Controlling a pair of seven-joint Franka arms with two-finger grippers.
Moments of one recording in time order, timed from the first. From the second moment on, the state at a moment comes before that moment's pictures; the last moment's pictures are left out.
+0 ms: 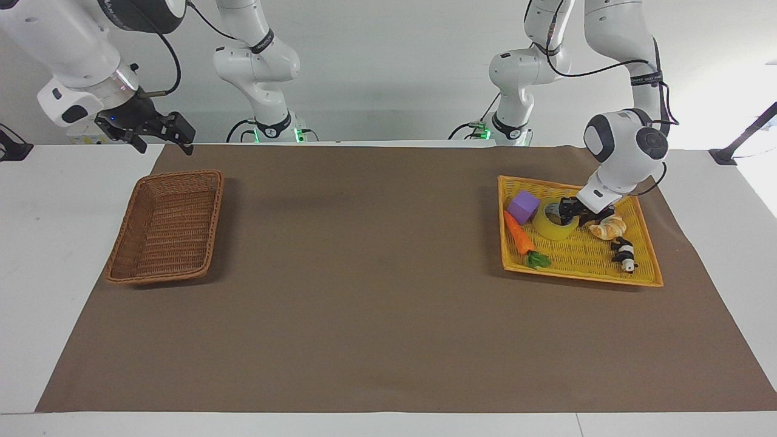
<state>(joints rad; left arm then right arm) 0.06 -0.02 -0.01 -2.40 -0.02 2.28 0.31 0.01 0.01 -0.12 -1.51 0.00 1.34 -0.03</state>
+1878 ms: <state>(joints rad) -0.34 0.09 -0.02 -1.85 -0.44 1.95 -0.18 0.01 0.01 -0.12 -1.51 0.00 1.34 -0.03</state>
